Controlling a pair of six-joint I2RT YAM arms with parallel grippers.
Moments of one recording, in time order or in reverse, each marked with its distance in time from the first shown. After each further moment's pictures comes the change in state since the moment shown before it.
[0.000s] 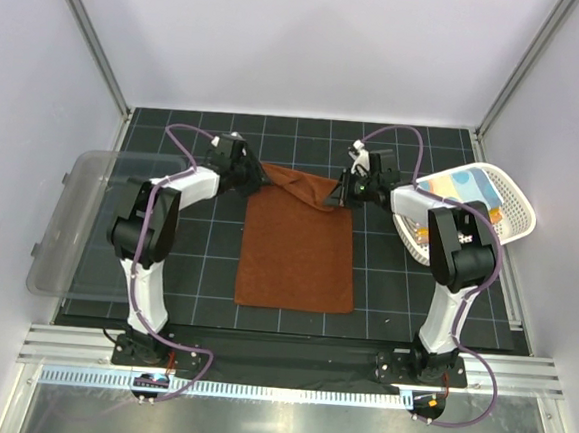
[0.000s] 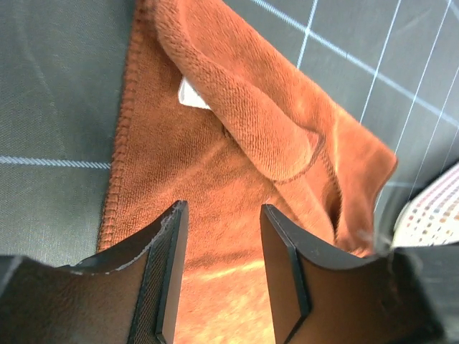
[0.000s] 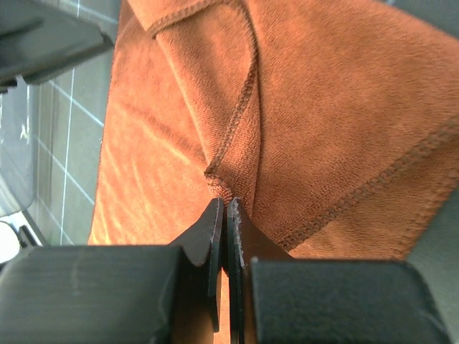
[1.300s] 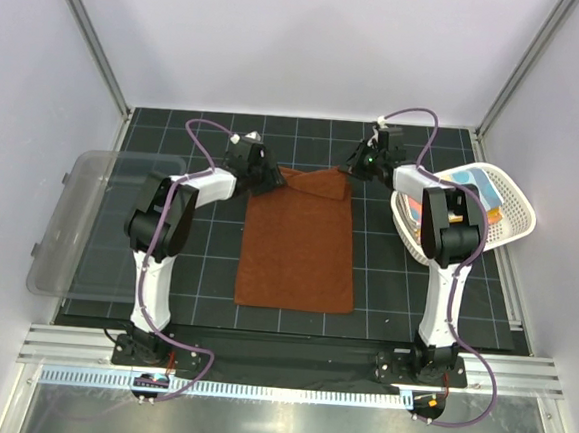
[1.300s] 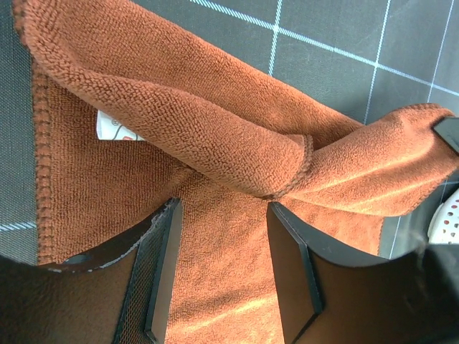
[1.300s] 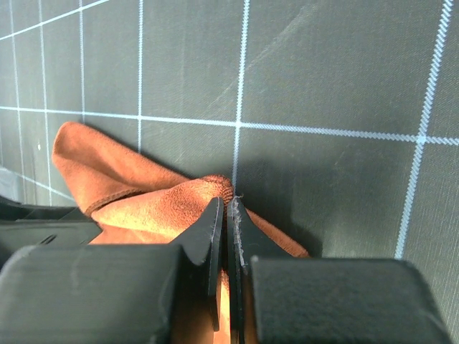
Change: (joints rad) left arm -0.076 0.109 0.076 0.072 -0.056 0.090; right arm -0.087 0.227 0.308 0.043 0.226 0.171
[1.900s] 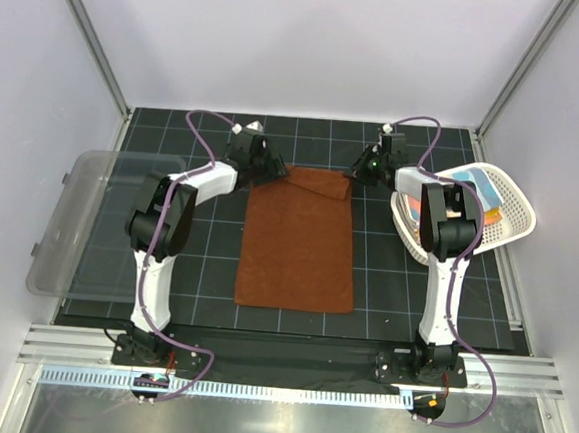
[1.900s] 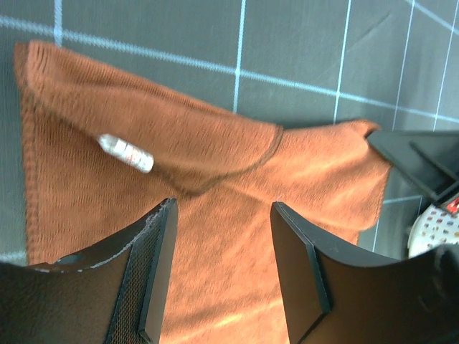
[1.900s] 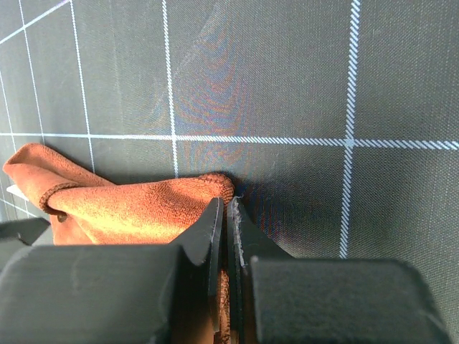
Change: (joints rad) left arm 0.000 0.003 0.073 -0.019 -0.013 0.017; right arm -0.034 0.081 0.024 0.002 0.012 0.043
